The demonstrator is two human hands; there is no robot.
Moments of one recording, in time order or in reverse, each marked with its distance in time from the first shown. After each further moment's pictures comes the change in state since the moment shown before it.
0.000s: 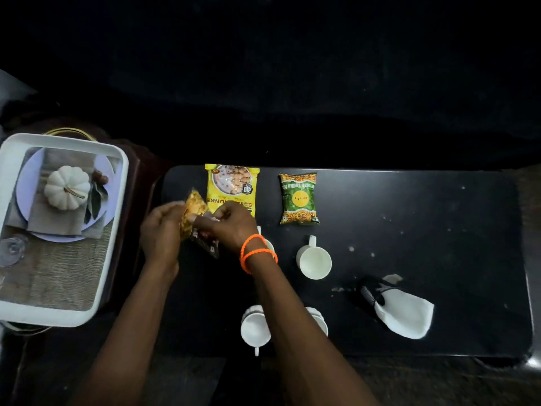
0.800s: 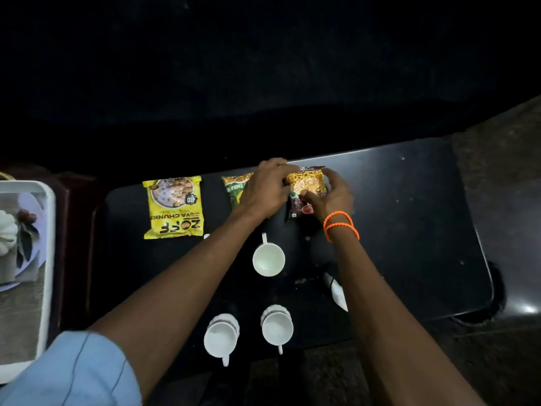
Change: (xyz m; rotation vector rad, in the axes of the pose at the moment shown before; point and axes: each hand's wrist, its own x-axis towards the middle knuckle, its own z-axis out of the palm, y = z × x) left_hand -0.080 0.015 0.264 0.920 -0.795 0.889; right_hand -0.023 0.089 -0.263 -0.099 0.701 0.002
